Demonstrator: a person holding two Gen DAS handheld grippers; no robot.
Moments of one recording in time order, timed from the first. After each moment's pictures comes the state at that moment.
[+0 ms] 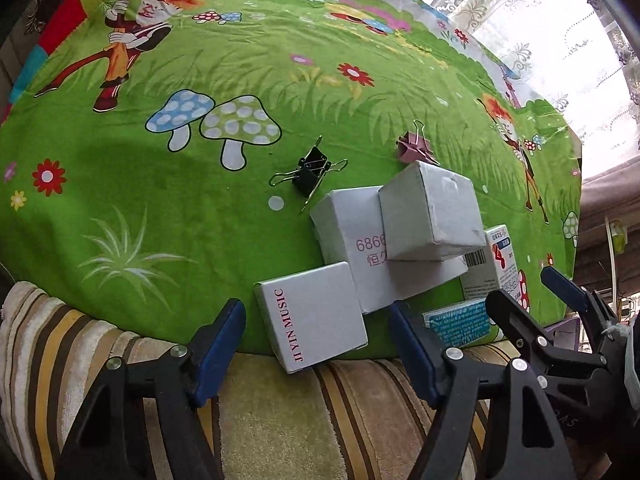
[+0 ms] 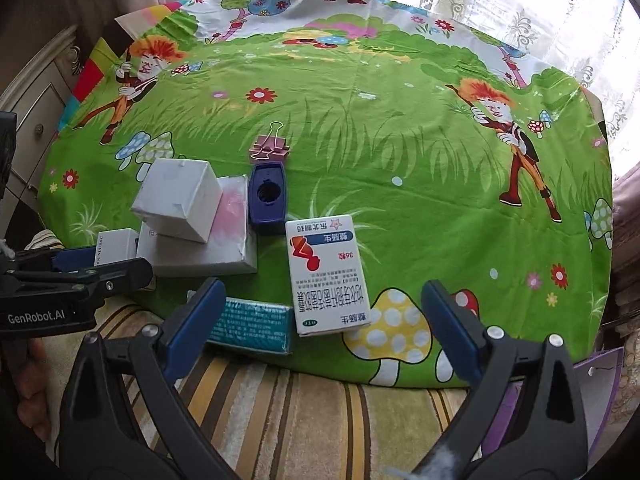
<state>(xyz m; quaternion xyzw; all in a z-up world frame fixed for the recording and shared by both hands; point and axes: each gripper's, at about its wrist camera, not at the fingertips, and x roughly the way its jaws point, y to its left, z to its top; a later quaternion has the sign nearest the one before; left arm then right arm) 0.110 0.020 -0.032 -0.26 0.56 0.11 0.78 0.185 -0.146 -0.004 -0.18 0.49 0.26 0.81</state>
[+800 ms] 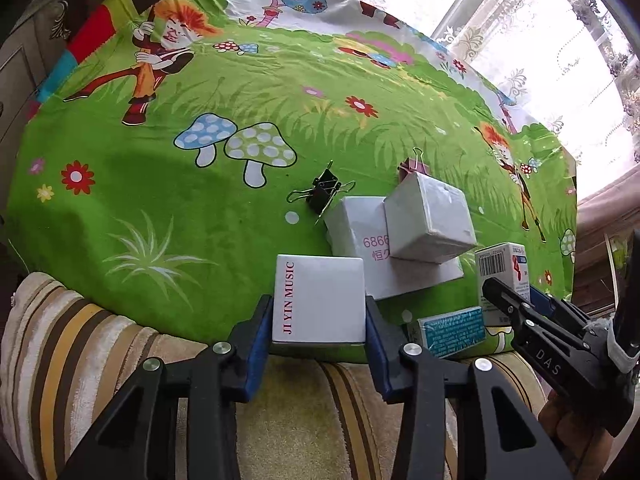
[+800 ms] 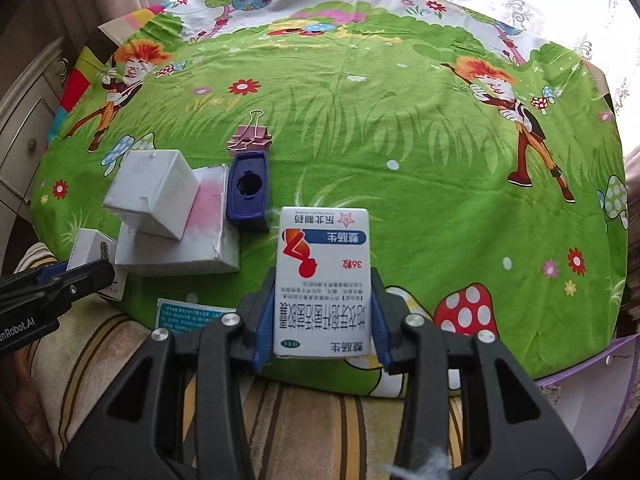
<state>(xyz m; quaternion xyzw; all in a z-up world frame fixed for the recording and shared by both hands) 0.084 0.019 -0.014 -0.26 0.49 0.14 0.82 0.191 -0.165 -0.015 -0.14 0.49 0.26 0.82</state>
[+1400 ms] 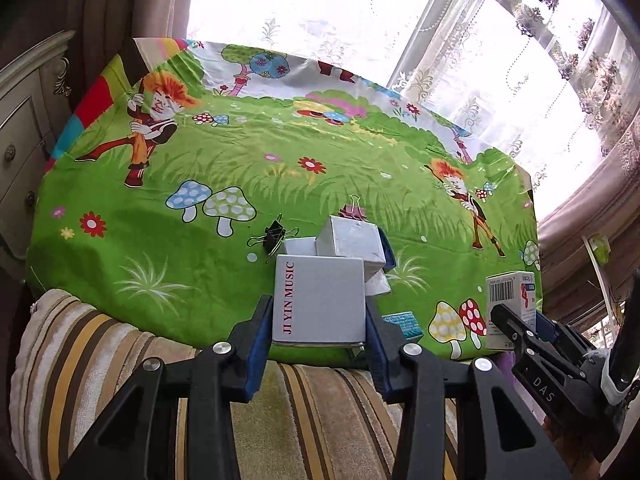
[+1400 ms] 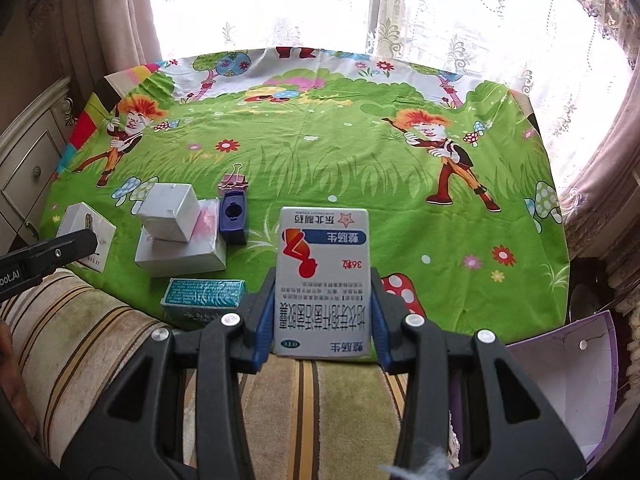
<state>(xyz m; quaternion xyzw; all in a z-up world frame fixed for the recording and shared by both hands) 0.063 -0.021 0.039 -0.22 0.41 0.12 0.87 0.145 -0.222 0.036 -0.11 0.40 0.22 0.88</state>
